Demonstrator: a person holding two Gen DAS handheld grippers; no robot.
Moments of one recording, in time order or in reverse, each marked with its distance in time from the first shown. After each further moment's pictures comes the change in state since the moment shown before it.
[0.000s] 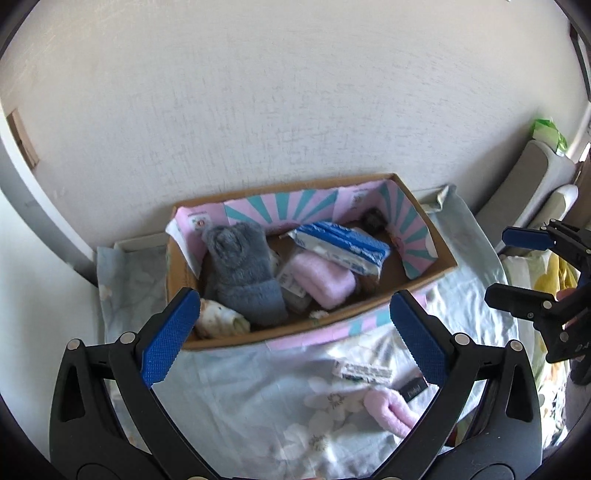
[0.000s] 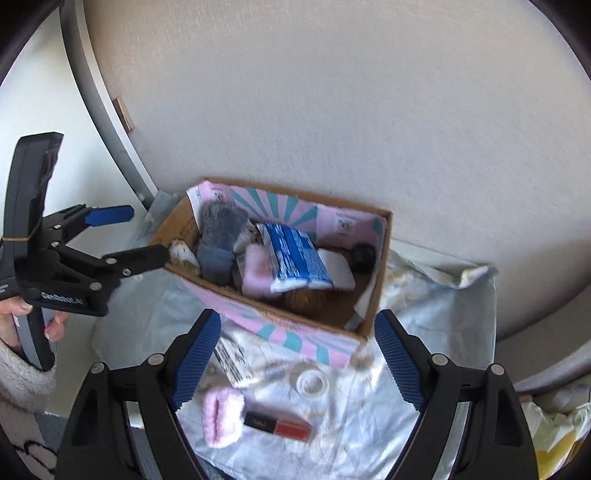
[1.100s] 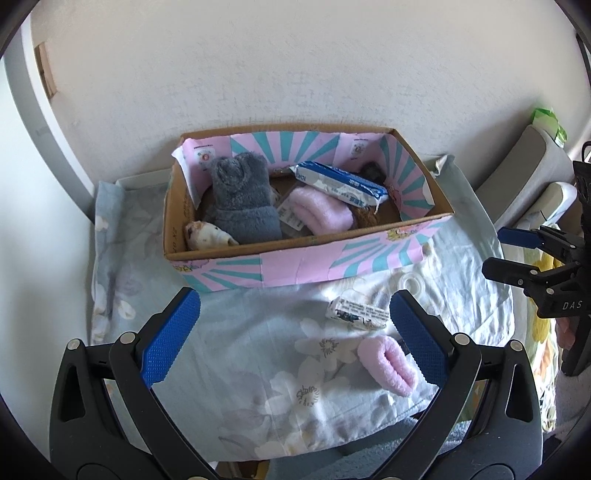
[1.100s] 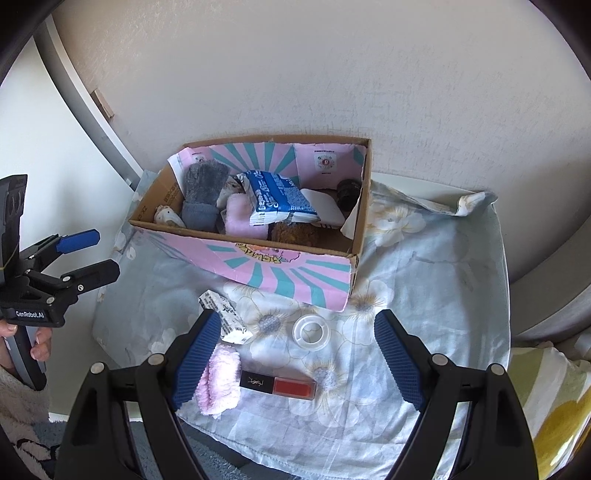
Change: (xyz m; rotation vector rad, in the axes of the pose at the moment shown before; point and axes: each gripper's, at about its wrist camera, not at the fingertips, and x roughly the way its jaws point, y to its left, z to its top) left arm -0.005 0.001 -0.059 -0.059 0.079 -0.016; right arm 0.013 -0.019 -0.050 0.126 0.080 0.024
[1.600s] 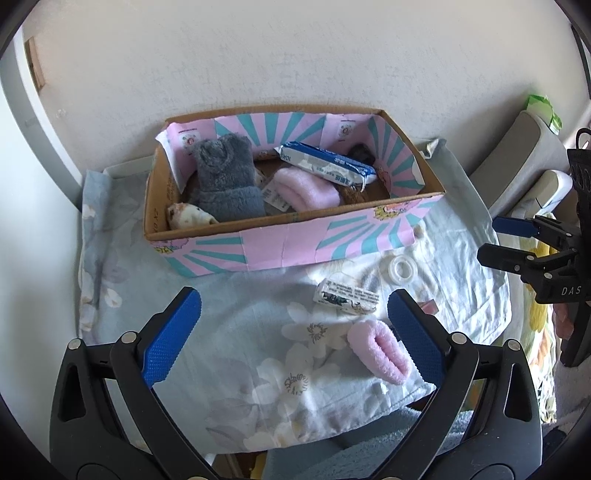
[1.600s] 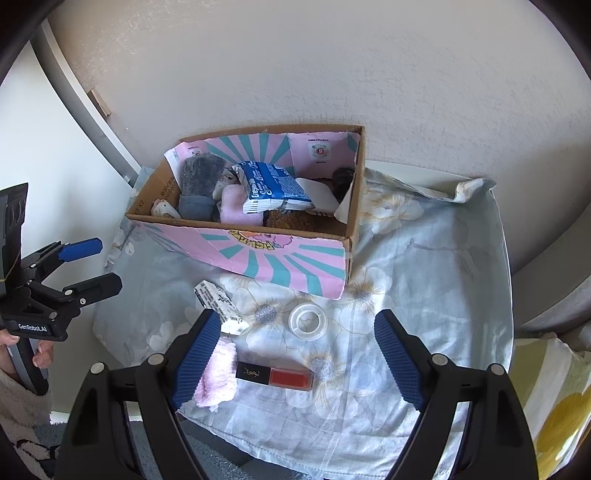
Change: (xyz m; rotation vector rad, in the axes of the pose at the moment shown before) left arm 0.006 -0.008 -0.011 0.017 0.037 -0.025; right arm 0.001 -0.008 -0.011 0.022 0.010 0.005
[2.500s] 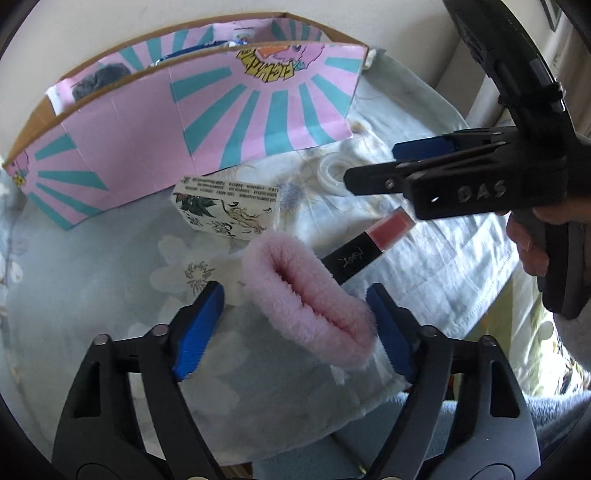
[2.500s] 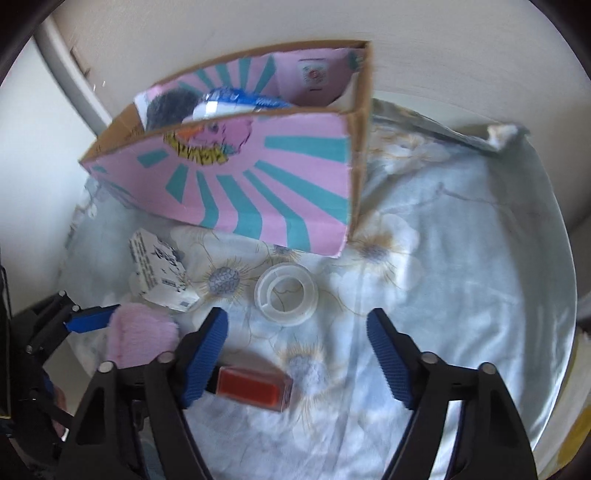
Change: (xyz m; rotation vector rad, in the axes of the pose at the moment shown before) left arm 0.095 -0.084 -0.092 0.172 0.054 -0.088; right arm 0.100 -0.013 -0.039 -0.056 0.050 -0.011
